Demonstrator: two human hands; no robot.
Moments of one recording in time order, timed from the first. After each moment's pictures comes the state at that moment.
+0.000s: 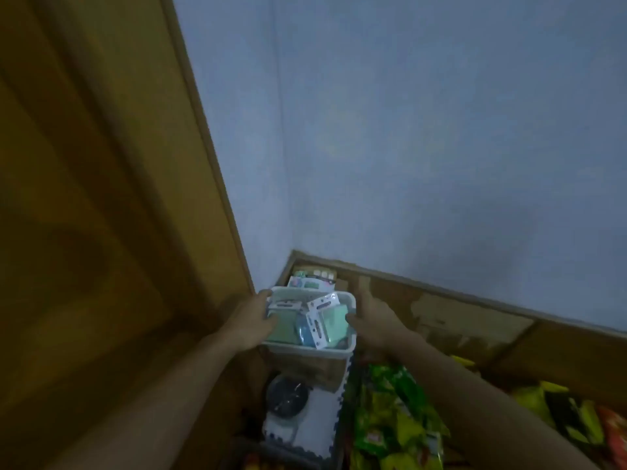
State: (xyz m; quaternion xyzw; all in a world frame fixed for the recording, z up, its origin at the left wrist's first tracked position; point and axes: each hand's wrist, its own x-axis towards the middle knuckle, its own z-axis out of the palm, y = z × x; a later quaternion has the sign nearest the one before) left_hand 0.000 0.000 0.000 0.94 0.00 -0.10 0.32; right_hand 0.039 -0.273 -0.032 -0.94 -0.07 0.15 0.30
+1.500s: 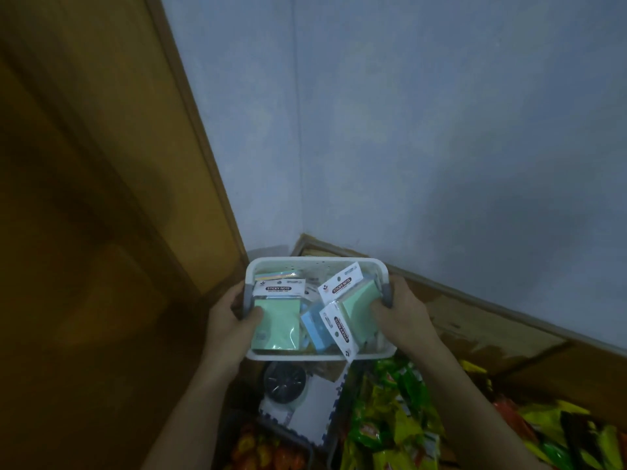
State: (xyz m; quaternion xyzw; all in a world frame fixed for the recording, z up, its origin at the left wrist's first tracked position) left_hand -0.029 -0.031 0.000 0.71 0.25 0.09 0.65; right_hand 0.056 -0.299 -0.009 -0.89 0.04 0.13 0.43
